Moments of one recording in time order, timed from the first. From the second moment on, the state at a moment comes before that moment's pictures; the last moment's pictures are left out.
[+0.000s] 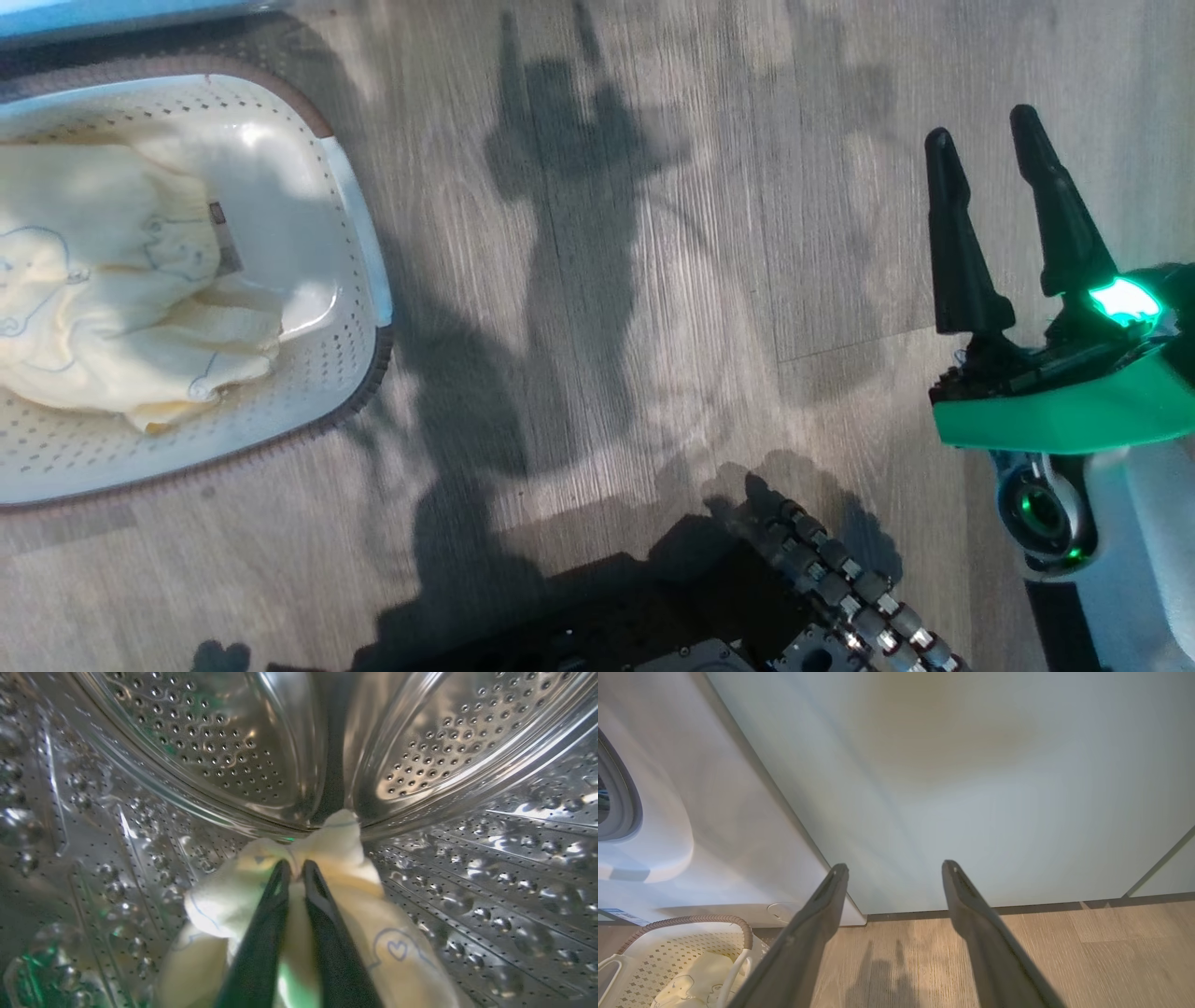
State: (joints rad) left arm -1.66 0.73 -0.24 0.76 -0.38 -0.09 0.20; right arm -0.38 -0.04 0.22 -0.05 0.38 0.13 -0.26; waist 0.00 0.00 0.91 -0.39
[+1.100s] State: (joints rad) left arm -1.05 0.58 -0.22 0.43 -0.49 0.06 -0.09; right arm -0.32 -0.05 0.12 -0.01 0.30 0.13 -0.26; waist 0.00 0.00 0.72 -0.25
